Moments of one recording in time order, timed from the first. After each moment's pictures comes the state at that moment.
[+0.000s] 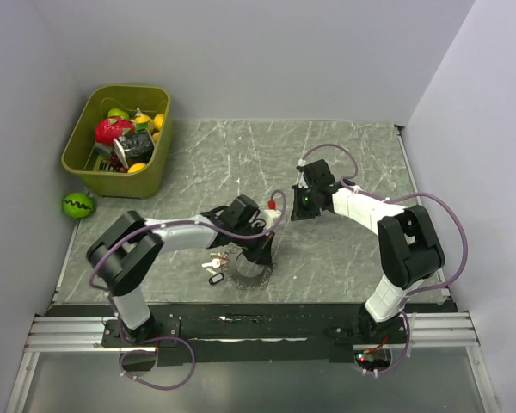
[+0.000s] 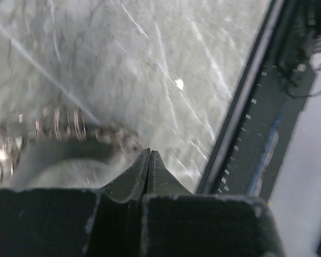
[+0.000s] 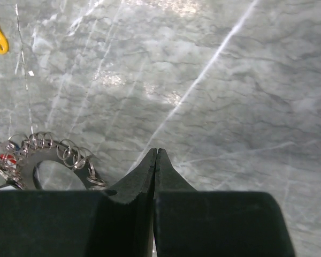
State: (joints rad) left arm -0.81 1.70 0.92 -0.08 0.63 -0.15; right arm 0.40 1.68 1.06 -0.39 -0.18 0.35
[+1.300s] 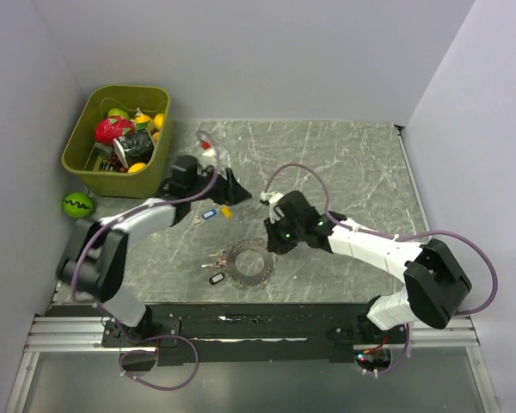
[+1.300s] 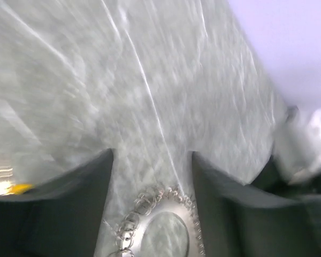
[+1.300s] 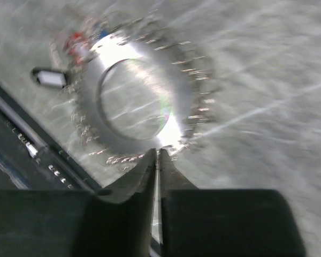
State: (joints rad) left arm -0.42 1.62 0.93 0.28 0.62 -0.41; right arm 0.73 1.40 0.86 -0.34 -0.20 0.24
